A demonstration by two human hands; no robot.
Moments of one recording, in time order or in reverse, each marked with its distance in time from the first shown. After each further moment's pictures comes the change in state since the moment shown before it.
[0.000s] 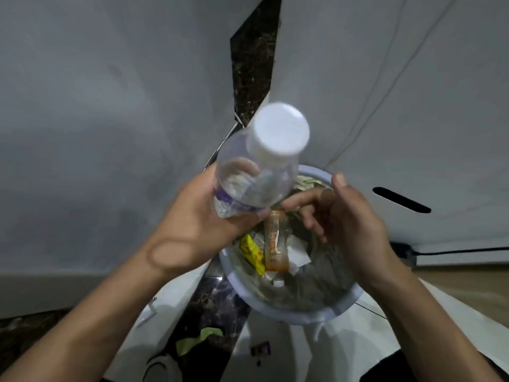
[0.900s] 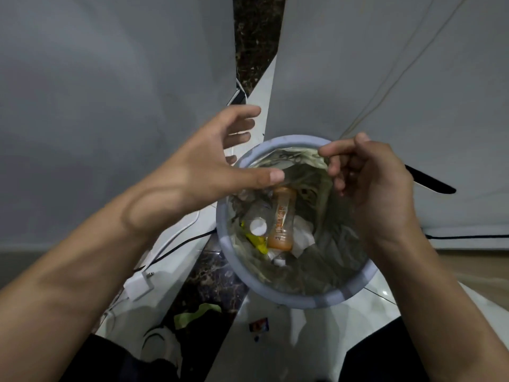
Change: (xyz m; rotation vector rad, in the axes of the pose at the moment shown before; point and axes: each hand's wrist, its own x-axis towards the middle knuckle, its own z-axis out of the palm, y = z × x) left_hand 0.034 -0.016 0.000 -0.049 -0.128 -0.259; right_hand 0.024 0.006 -0.008 0.062 0.265 -0.105
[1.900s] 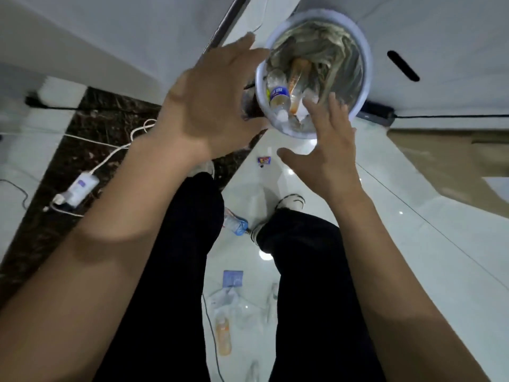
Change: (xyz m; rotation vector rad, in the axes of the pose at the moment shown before) left_hand -0.193 0.125 -0.039 0.678 -0.037 -0.113; right_hand -0.198 -0.094 0.039 -1.139 -0.293 0.098
